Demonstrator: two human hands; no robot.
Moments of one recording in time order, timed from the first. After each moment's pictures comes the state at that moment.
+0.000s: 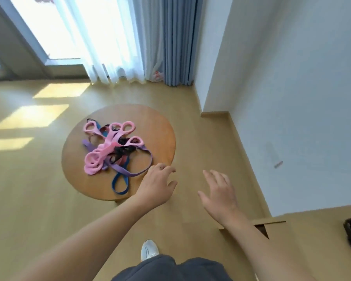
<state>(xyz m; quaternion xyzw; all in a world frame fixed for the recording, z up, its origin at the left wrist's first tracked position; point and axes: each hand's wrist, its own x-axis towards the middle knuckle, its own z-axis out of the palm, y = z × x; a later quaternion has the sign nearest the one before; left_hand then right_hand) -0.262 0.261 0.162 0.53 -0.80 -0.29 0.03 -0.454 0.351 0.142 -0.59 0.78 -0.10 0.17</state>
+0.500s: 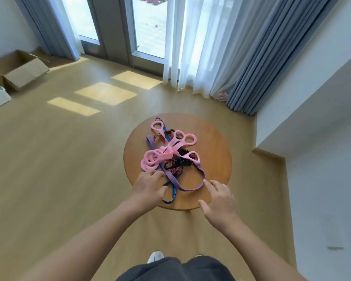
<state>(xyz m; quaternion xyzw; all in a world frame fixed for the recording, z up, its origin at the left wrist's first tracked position) -0.064 0.221 0.160 0.71 -0.63 -0.30 0.12 -0.302 0.226 0.152 -0.73 0.65 -0.03 0.20</state>
